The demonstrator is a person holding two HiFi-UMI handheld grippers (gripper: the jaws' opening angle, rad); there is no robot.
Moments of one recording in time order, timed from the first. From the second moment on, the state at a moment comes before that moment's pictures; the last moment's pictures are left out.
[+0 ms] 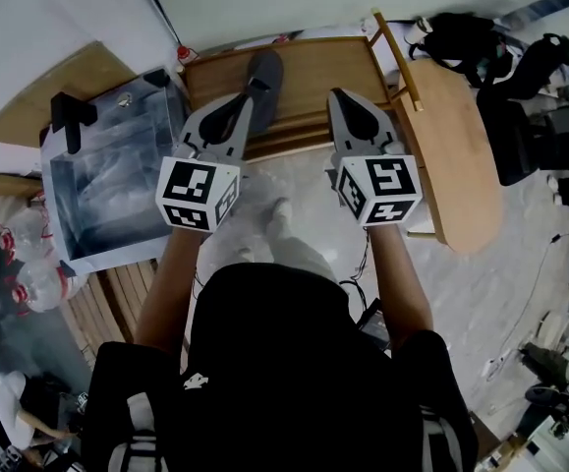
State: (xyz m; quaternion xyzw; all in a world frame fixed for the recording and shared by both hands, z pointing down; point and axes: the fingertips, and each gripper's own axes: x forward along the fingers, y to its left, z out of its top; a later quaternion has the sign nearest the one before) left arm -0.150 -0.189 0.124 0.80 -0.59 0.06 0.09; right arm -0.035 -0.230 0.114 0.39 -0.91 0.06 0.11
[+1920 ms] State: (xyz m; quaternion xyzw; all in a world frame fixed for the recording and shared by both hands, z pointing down) left arm -0.174 -0.295 0.385 0.73 -0.60 0.18 0.28; right arm -0.064 -0.339 0.335 0.31 -0.90 0.19 0.23
